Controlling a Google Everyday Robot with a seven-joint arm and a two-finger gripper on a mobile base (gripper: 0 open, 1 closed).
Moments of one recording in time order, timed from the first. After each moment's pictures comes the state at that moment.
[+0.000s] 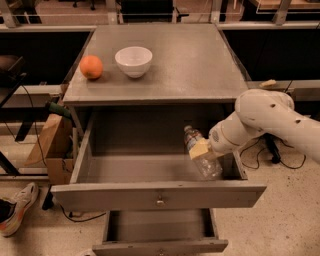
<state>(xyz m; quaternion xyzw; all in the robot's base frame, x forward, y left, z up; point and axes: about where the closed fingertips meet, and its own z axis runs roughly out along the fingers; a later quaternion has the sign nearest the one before) 0.562 -0.155 0.679 -0.11 0.97 0.17 0.13</state>
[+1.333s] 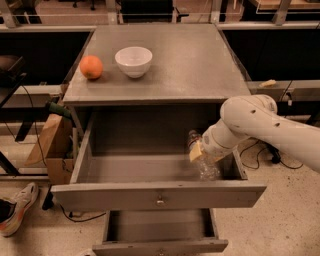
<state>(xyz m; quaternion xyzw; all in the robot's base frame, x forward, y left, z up) 0.570 -0.150 0.651 -0.06 0.98 0.13 0.12</state>
